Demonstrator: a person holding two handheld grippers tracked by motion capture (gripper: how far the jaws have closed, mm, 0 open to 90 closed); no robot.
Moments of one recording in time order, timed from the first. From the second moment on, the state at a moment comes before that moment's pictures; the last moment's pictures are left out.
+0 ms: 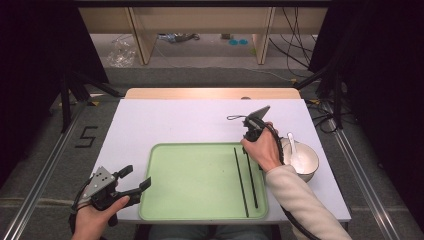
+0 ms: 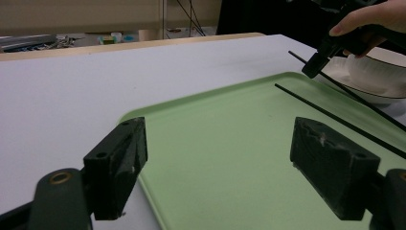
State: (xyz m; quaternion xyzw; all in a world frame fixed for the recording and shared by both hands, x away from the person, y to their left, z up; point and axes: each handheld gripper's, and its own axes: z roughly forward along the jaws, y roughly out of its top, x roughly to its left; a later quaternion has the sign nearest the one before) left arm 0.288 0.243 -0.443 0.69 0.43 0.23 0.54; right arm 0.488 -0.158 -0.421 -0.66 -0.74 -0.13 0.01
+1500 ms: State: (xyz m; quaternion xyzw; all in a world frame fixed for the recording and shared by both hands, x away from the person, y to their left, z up) left arm 0.288 0.244 -0.443 0.69 0.42 0.23 0.54; right arm 0.478 -0.165 -0.417 -0.56 -0.80 -0.21 -0.05
